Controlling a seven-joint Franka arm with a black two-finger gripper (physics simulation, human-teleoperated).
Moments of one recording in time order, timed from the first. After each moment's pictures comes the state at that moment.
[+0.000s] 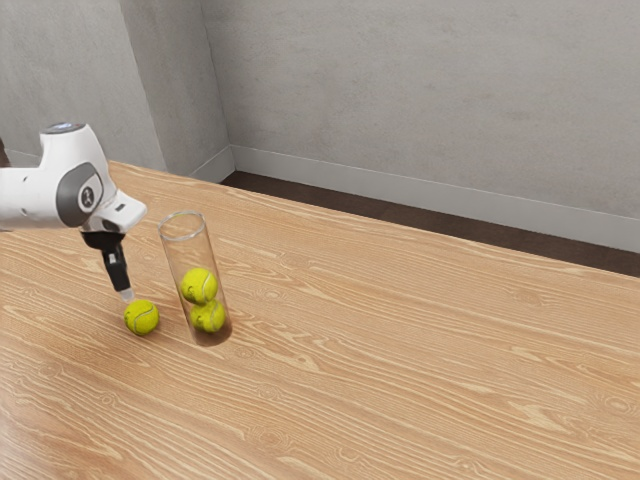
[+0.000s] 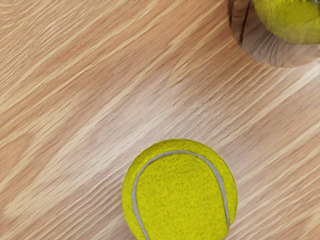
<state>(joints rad) 0.22 0.19 0.16 -2.09 -0.04 2.29 1.08</state>
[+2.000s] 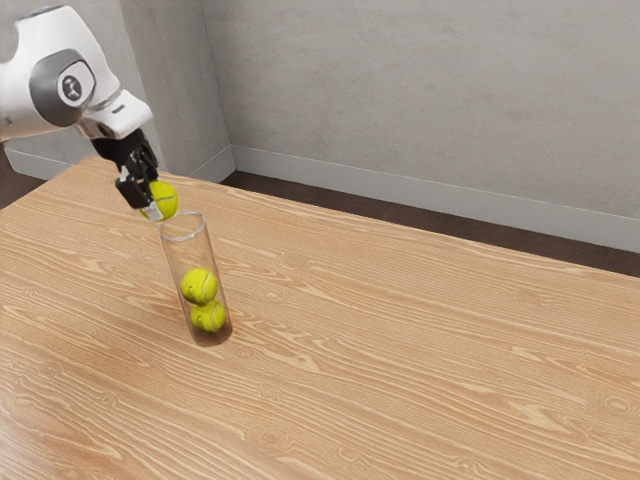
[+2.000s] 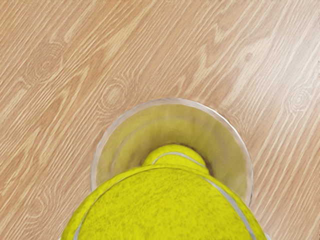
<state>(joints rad) 0.17 -0.05 0.06 -1.91 -0.18 1.98 1.28</state>
